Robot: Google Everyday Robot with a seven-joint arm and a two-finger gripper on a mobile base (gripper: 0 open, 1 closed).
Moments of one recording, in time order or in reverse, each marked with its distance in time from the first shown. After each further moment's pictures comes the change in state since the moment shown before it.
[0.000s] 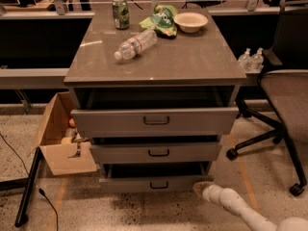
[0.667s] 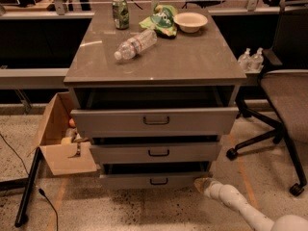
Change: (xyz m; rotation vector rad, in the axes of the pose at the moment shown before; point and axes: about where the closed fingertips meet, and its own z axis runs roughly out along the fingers) arm 0.007 -0.022 0.006 0.030 0.016 -0.024
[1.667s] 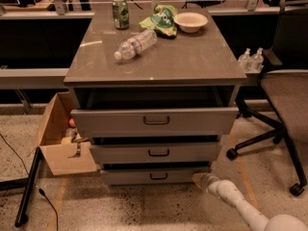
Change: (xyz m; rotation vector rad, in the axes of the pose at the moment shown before) arm -0.005 -0.022 0.018 0.038 -0.021 -0.010
